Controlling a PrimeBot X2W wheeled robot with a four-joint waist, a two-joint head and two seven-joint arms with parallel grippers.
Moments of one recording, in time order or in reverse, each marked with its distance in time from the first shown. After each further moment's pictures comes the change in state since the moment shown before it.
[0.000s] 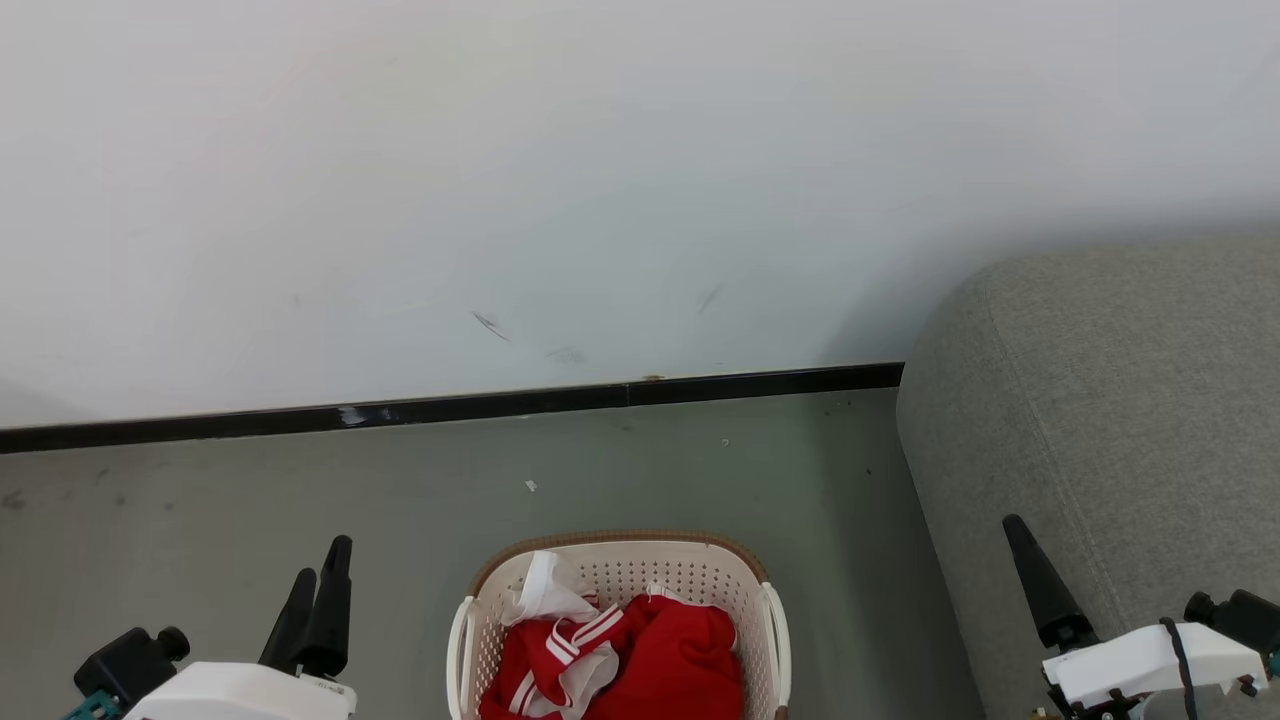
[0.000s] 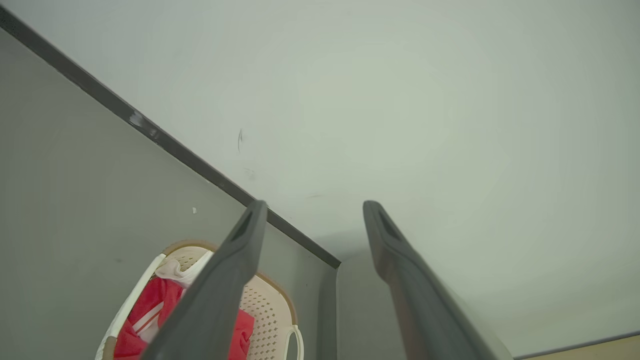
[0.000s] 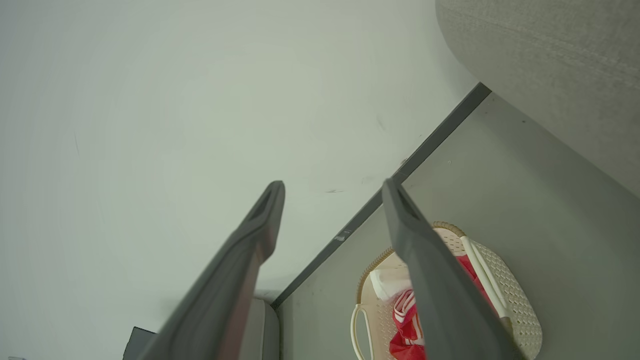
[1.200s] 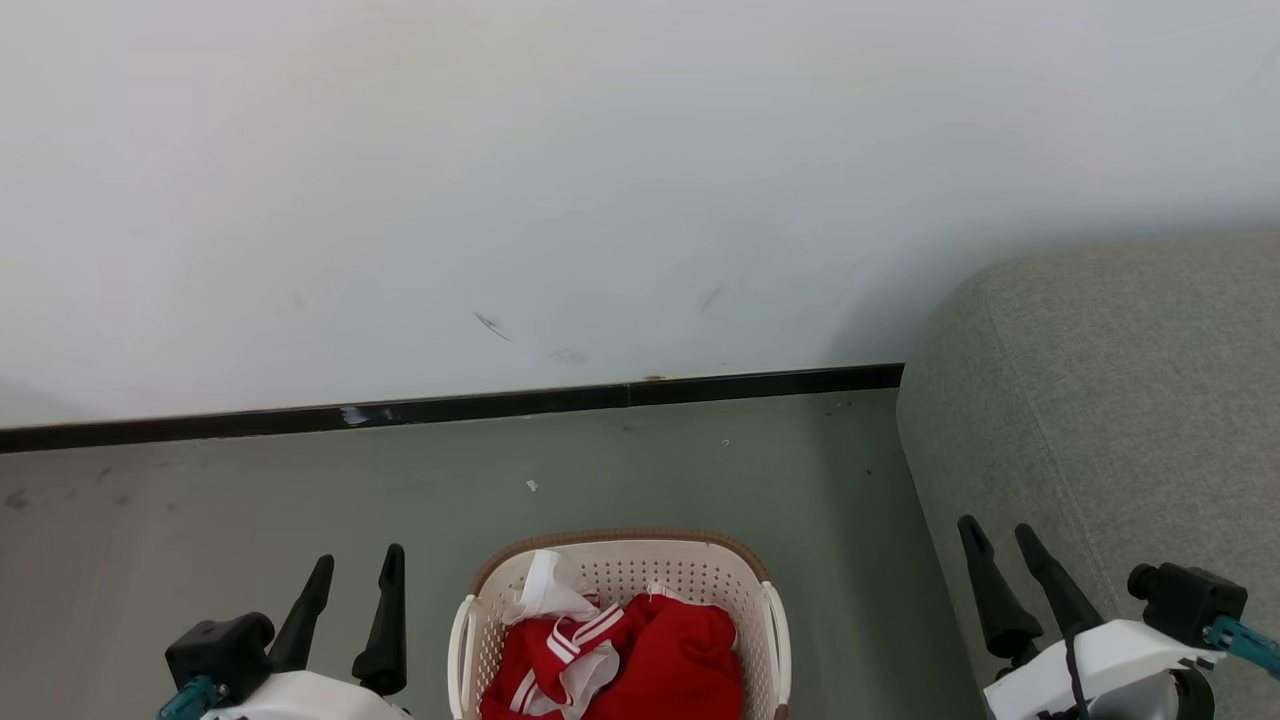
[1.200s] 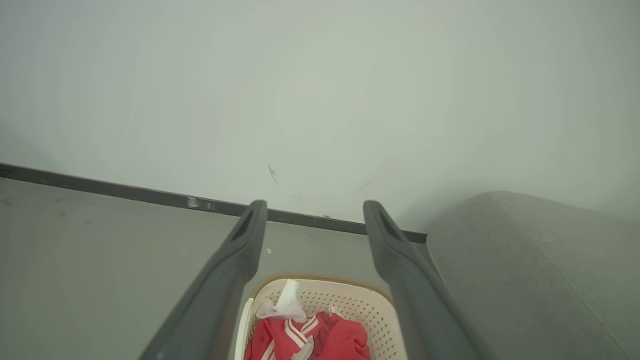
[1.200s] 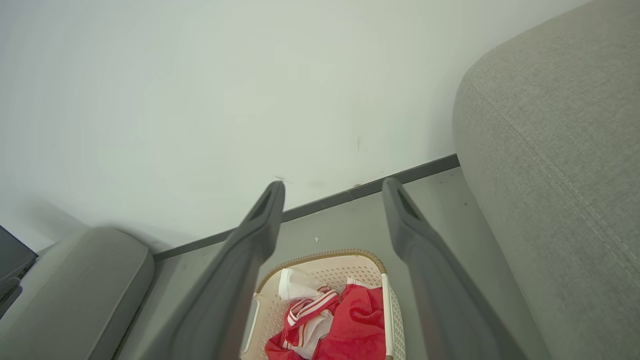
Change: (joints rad) left arm 0.018 0.026 -0.120 -0.061 0.508 0.133 -0.108; right arm 0.002 0.017 0.029 -0.033 -0.558 0.000 -0.101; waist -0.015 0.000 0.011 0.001
